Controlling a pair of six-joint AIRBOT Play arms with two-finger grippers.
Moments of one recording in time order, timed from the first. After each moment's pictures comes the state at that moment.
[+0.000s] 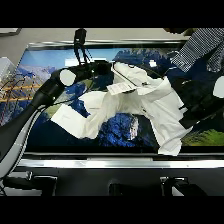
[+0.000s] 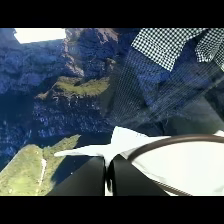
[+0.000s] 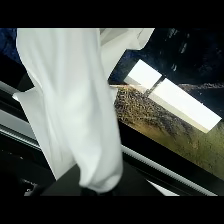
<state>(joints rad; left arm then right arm) -0.46 -1.64 1.66 1.07 -0.46 -1.45 0.04 -1.07 1.32 -1.71 1.74 0.97</state>
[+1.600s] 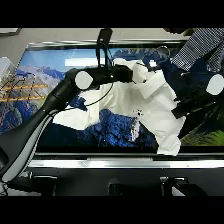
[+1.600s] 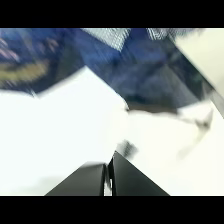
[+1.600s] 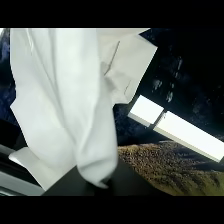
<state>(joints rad) -0.66 -1.68 1.82 1.11 -0.62 -1.52 0.04 -1.13 1.32 -1.61 1.50 1.08</state>
